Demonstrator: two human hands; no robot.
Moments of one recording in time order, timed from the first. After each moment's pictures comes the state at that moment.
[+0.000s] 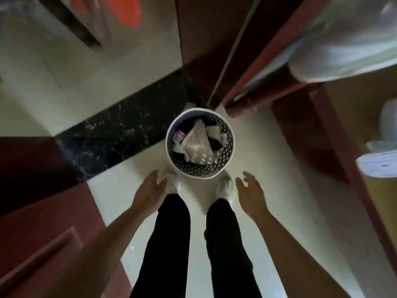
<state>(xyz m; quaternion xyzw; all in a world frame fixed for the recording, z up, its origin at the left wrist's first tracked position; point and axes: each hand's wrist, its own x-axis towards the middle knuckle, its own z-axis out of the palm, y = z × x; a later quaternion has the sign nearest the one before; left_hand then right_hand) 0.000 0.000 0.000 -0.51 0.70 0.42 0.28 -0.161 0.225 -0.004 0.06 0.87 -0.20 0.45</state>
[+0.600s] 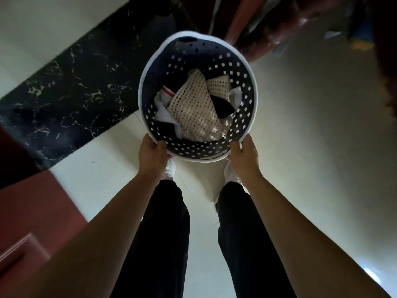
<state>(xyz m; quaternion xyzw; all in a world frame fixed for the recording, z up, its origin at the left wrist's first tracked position) -0.022 0.018 -0.196 -0.65 0.50 0.57 0.09 -0.149 0.207 -0.195 0.14 0.84 -0.29 0.43</state>
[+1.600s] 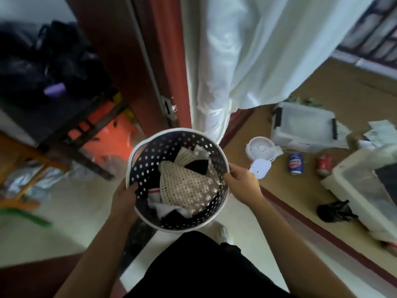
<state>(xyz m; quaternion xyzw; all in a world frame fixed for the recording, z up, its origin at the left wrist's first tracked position) -0.069 -0.038 0.437 -0.49 0.51 0.71 -0.07 -0.185 0.252 0.483 0.00 0.88 -0.41 0.25</state>
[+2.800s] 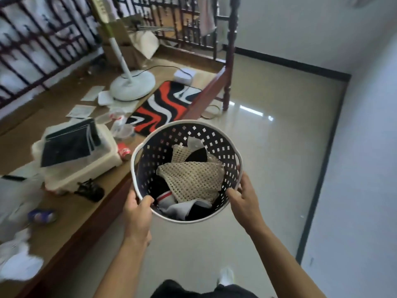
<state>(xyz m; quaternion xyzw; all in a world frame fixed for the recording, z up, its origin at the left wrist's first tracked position) 0.185 0.540 0.504 0.15 0.72 0.56 0.38 0.417 0.603 0.486 0.59 0.50 -0.51 -0.37</state>
